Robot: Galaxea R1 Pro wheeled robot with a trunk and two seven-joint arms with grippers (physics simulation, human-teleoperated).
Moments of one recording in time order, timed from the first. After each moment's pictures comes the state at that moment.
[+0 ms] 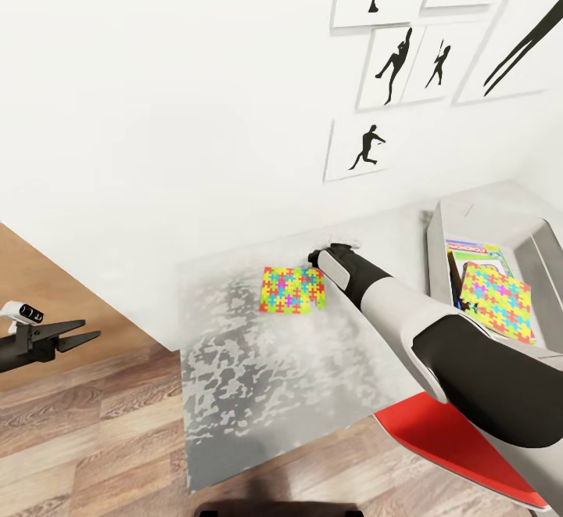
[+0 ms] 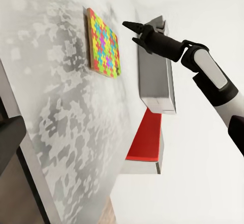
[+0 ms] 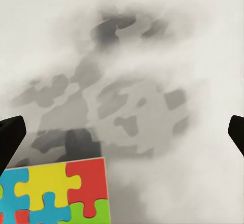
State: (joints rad) left arm -0.61 0.75 0.05 -0.81 0.57 0.88 -1.57; right arm -1.36 0.17 0.55 -0.22 -0.77 0.35 -0.48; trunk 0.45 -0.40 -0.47
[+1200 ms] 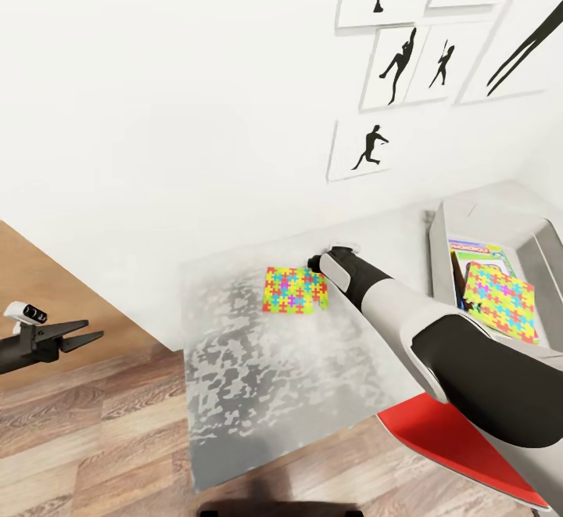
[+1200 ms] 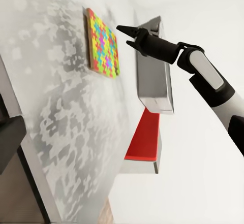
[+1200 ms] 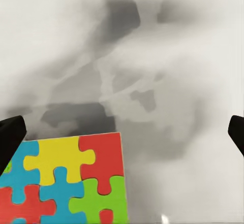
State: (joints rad) left arm -0.61 0.74 0.05 -0.81 0.57 0.88 -1.57; right arm -1.36 0.17 0.54 -0.19 -0.77 0.37 -0.43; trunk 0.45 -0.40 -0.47
